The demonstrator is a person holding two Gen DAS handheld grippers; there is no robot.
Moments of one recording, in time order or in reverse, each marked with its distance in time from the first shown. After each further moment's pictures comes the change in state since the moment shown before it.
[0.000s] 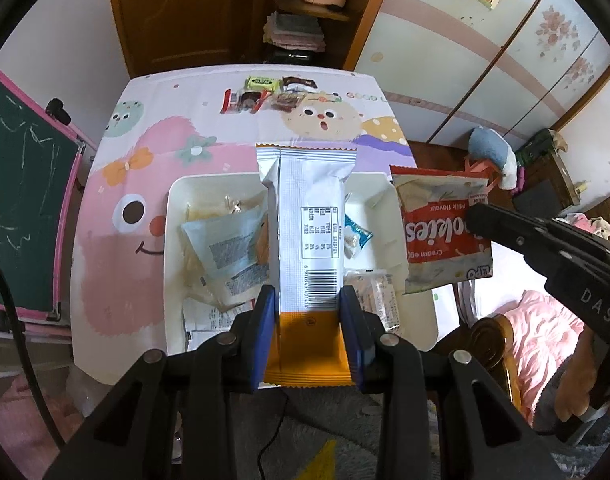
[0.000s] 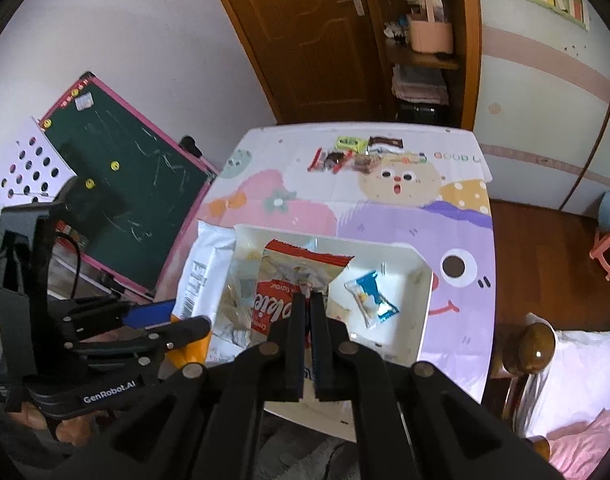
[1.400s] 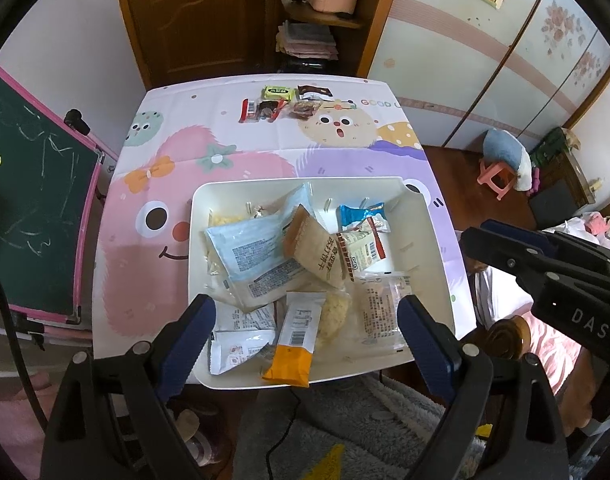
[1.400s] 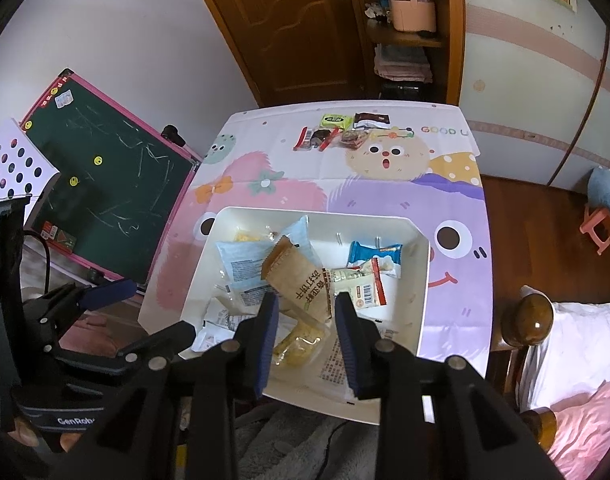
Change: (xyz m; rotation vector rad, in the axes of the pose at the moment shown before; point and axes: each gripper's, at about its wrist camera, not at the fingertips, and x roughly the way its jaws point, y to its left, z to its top) left arm -0.013 0.003 -0.002 0.007 -0.032 0.068; right arm 0.006 0.007 -0.008 0.055 0.055 -0.049
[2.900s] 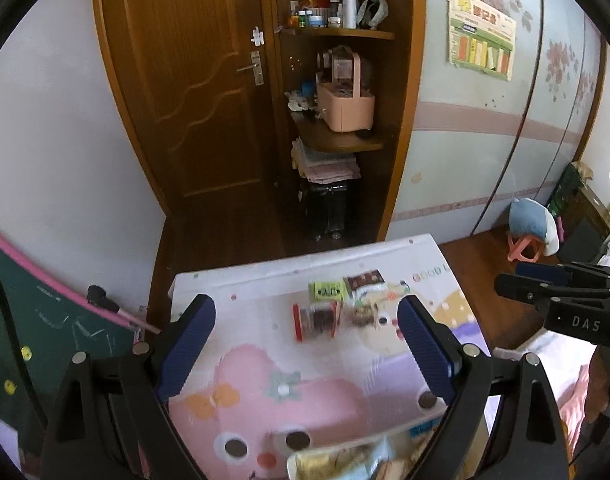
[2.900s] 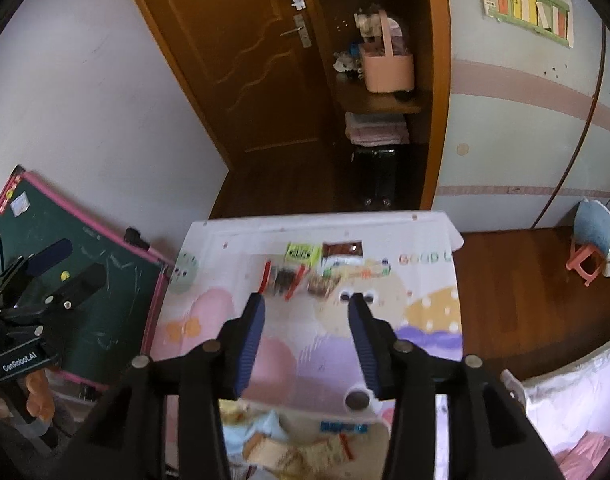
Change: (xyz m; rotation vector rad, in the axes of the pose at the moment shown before) left arm -0.026 0.065 0.290 0.130 -0.334 0.103; right arm 0.021 -0.045 0.240 0.081 -0.141 -0.076
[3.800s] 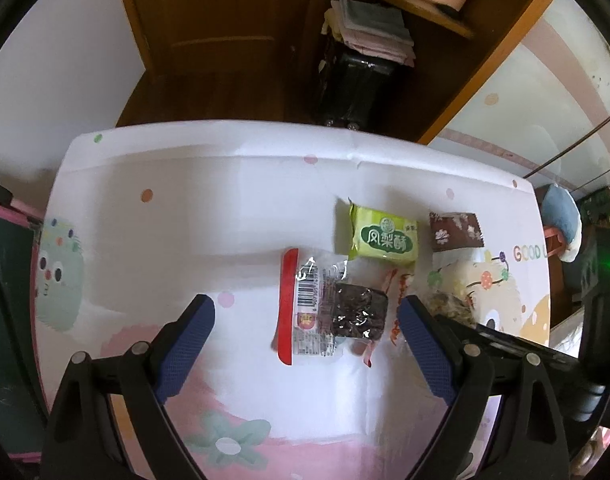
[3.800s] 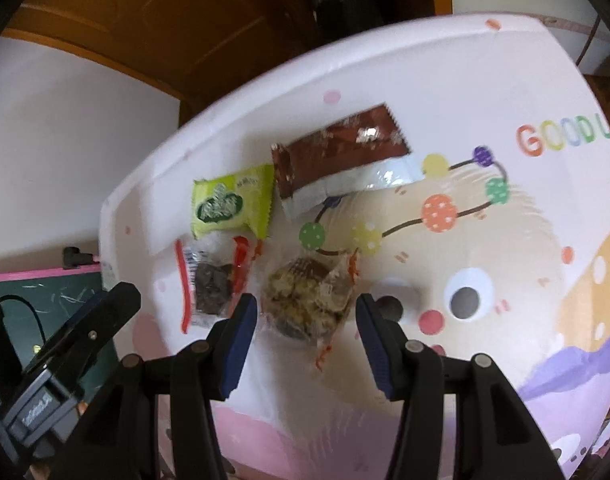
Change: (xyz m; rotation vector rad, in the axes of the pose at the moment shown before) left arm 0.340 0.040 -0.074 -0.249 0.436 -0.060; right arm 0.338 -0.056 -0.029 0.345 0.447 0.097
